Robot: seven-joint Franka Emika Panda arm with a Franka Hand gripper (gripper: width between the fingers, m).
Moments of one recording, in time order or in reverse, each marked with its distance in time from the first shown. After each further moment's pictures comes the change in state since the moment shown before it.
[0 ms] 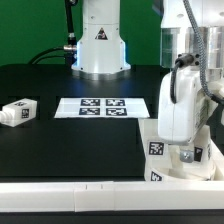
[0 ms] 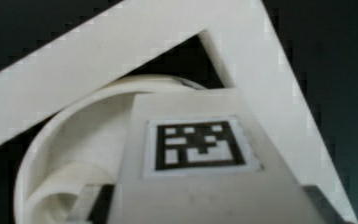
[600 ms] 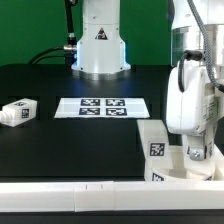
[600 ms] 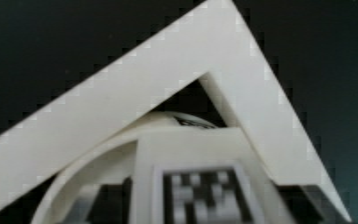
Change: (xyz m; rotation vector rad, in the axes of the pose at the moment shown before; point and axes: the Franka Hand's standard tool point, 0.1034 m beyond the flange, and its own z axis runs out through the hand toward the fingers) arm -0.011 0.008 0.001 0.115 -0.034 0.011
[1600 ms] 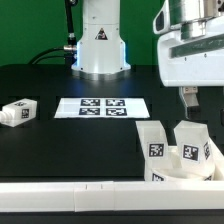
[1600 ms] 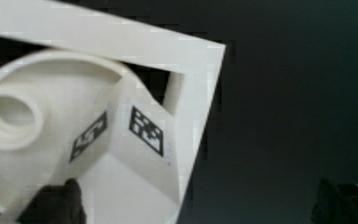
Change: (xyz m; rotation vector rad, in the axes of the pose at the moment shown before) arm -0.013 -0.023 -0.051 0.014 -0.068 -0.942
